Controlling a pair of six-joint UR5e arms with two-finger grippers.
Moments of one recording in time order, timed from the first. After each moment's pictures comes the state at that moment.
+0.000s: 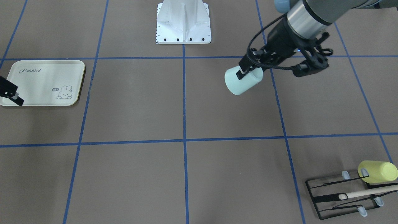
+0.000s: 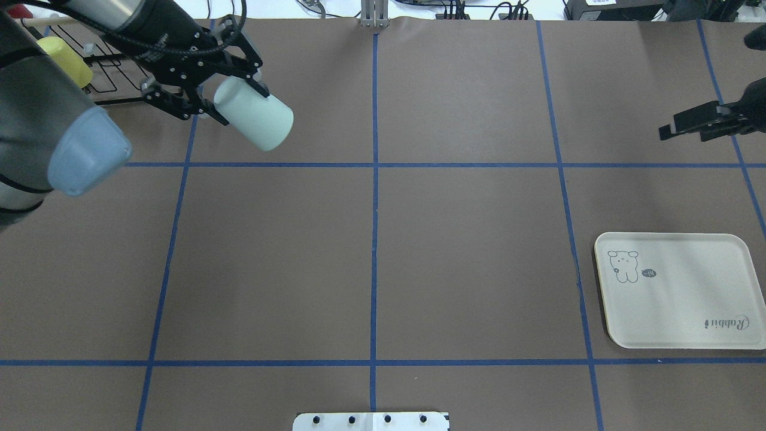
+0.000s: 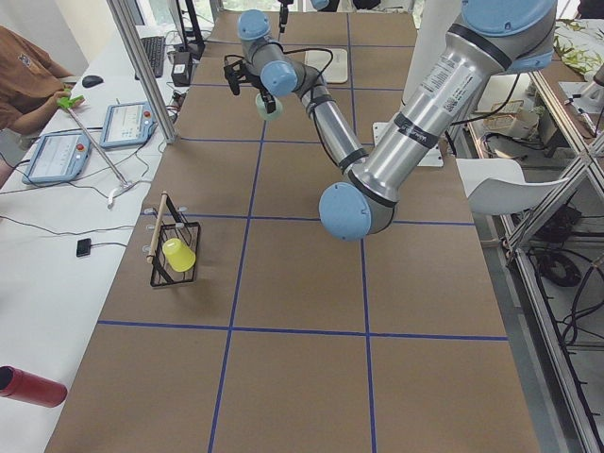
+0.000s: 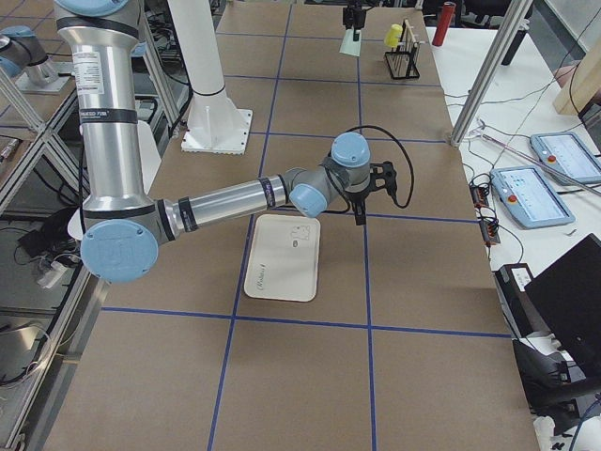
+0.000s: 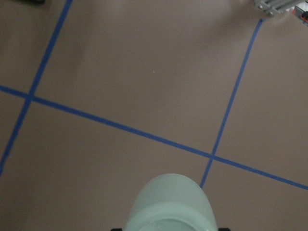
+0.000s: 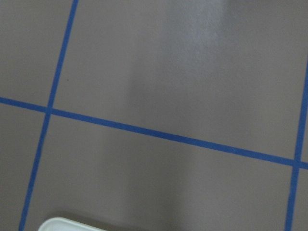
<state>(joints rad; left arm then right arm) -0.96 -2.21 -1.88 -1.69 -2.43 -1.57 1.18 -1.50 1.78 -0.97 2.38 0.82</state>
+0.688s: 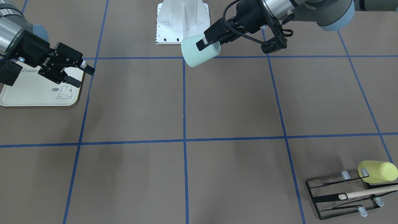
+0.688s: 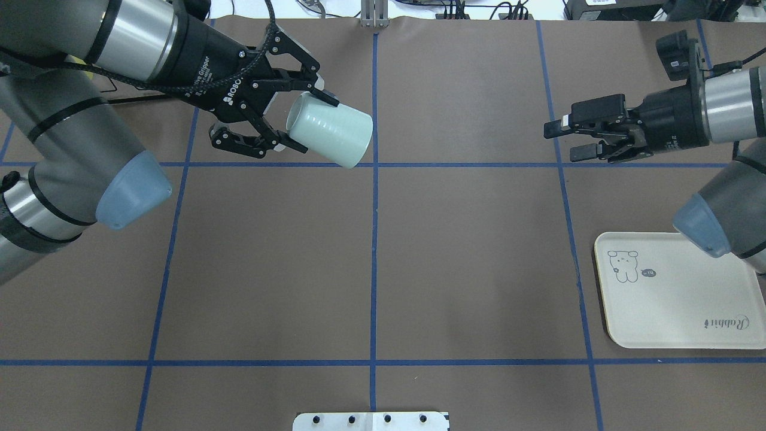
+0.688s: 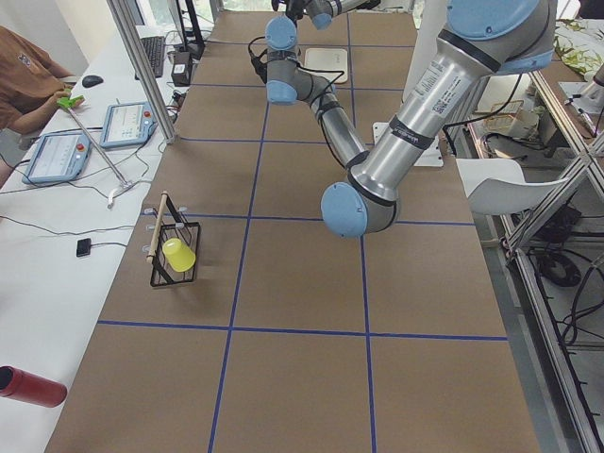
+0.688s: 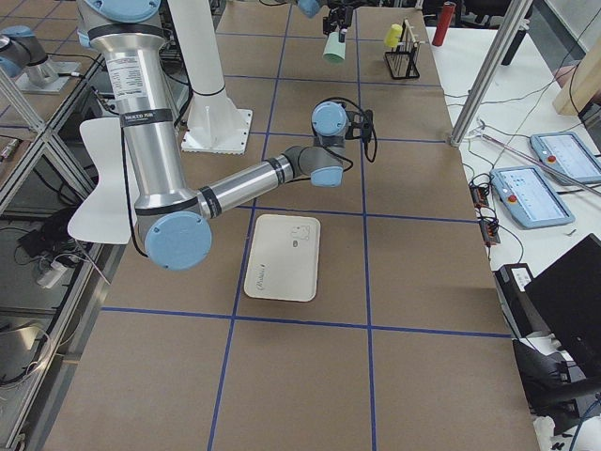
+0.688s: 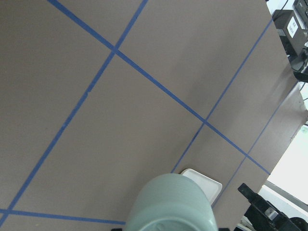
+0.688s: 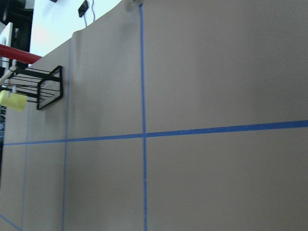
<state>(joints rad) -0.88 -2.21 -1.83 -2.31 -2.42 -2.23 0.98 -1.35 1.77 -0.36 2.38 1.64</state>
